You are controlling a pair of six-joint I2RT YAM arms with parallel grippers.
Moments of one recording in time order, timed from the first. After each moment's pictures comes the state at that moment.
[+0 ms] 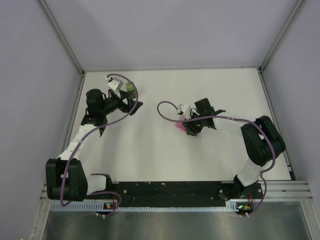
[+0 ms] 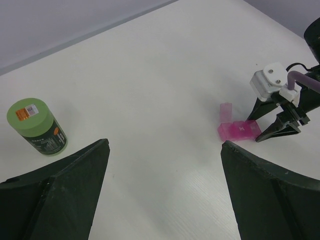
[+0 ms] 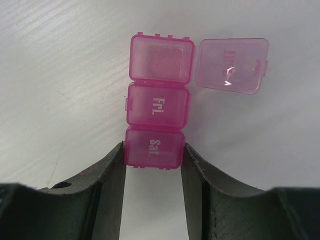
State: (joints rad) left arm -0.06 1.25 0.81 0.26 0.73 -0.03; right arm 0.48 1.69 0.93 -0.23 -0.34 -0.49
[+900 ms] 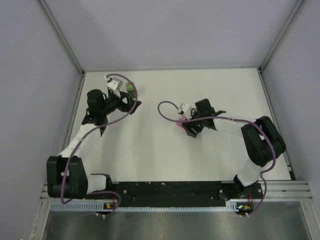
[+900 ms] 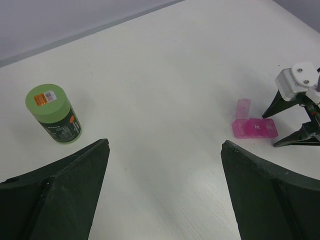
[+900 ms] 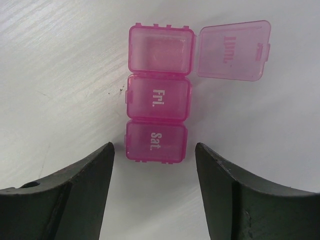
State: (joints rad) left arm -0.05 1.27 0.80 0.27 0.67 -0.02; right arm 0.48 1.69 0.91 -0.18 -0.29 -0.47
